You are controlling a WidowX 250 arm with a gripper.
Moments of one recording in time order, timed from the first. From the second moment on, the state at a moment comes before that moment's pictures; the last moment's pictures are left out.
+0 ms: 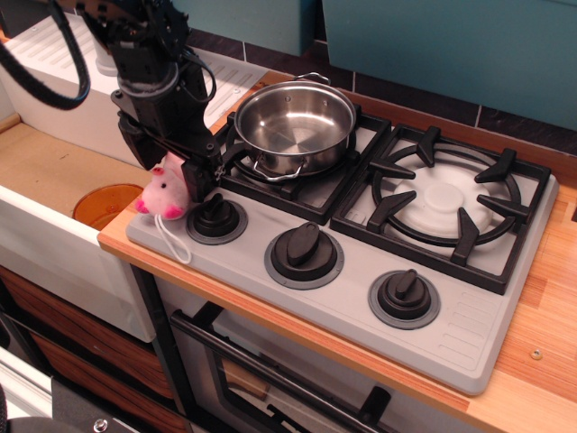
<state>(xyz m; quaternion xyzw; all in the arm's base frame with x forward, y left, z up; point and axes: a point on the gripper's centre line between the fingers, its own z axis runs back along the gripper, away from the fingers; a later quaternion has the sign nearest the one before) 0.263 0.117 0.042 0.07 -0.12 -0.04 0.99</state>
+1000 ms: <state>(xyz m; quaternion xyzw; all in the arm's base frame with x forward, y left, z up) 0.252 0.125 0.022 0.07 -0.12 -0.01 0.99</state>
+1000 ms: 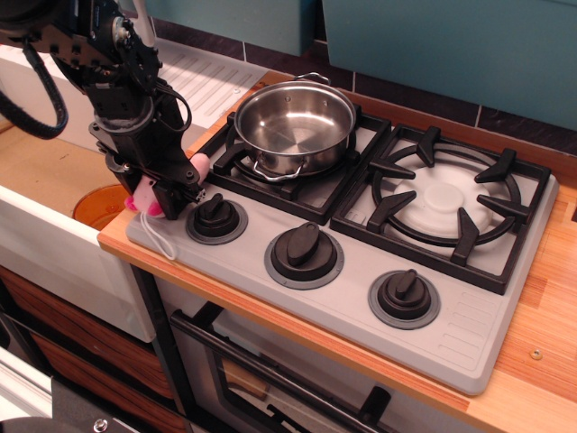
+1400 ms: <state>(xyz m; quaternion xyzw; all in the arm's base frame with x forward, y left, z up) 0.247 0.121 0.024 0.07 -0.08 -0.02 0.99</state>
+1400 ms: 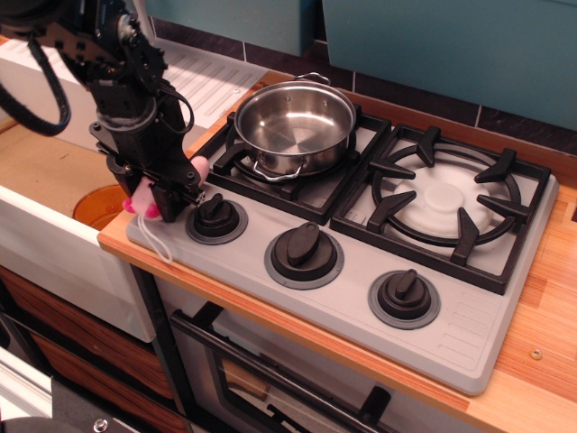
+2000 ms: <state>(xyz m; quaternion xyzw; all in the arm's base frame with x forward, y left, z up) 0.267 0.117 0.095 0.10 -0.03 -0.04 0.99</state>
